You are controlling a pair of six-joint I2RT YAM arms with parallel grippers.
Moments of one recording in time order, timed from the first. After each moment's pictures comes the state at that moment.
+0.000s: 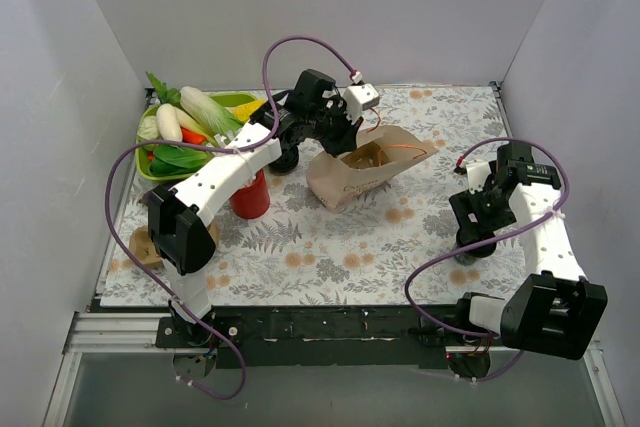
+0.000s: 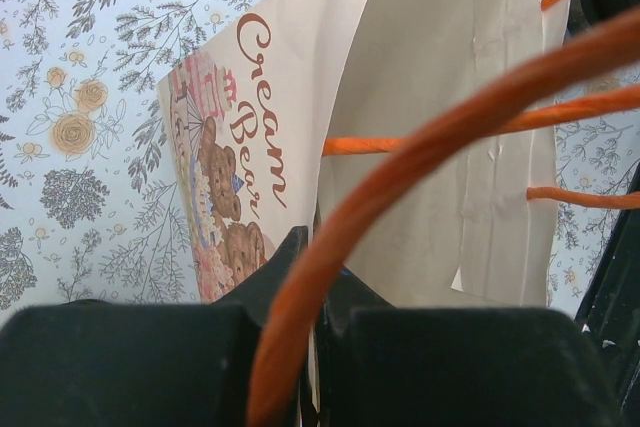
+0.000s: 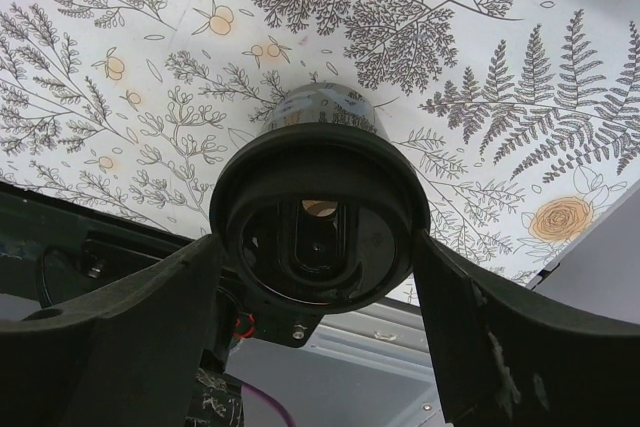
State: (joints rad) left arm -0.70 1.84 1.85 -0.68 0.38 0.22; right arm -0.14 1.20 1.02 -1.18 -0.16 -0.55
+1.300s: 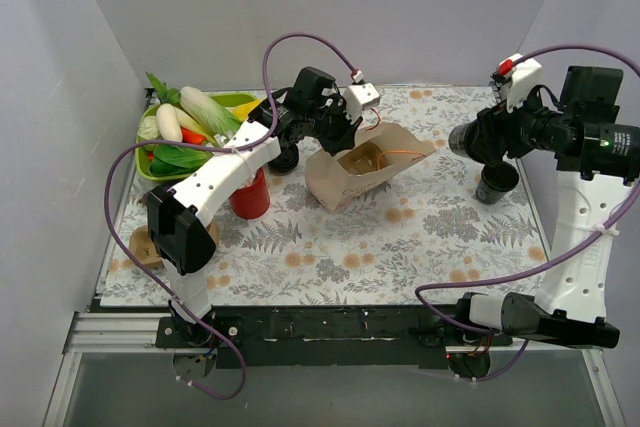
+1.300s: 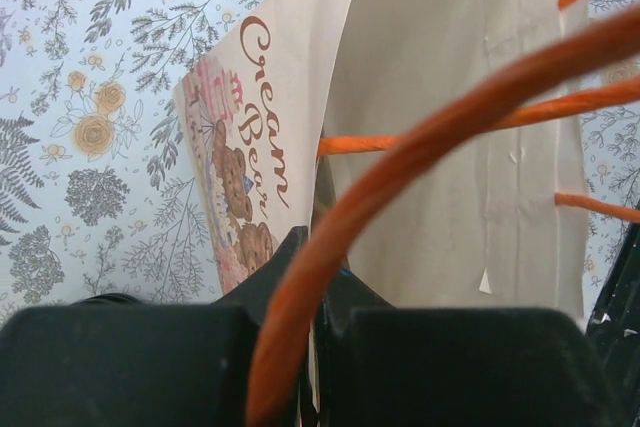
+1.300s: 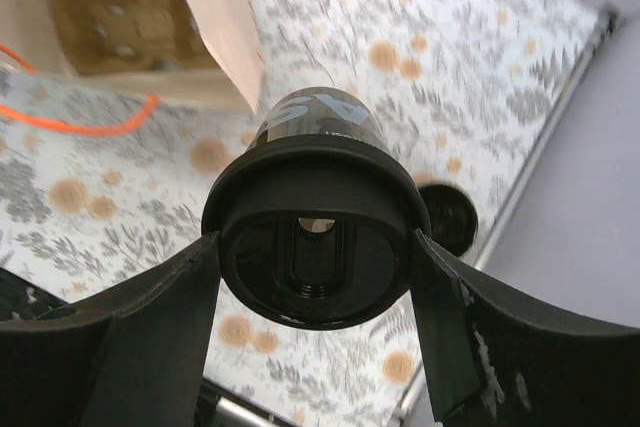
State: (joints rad) left arm -0.70 1.84 1.88 -0.72 0.37 0.27; right arm -0.14 1.25 1.83 -1.33 -0.45 -0.55
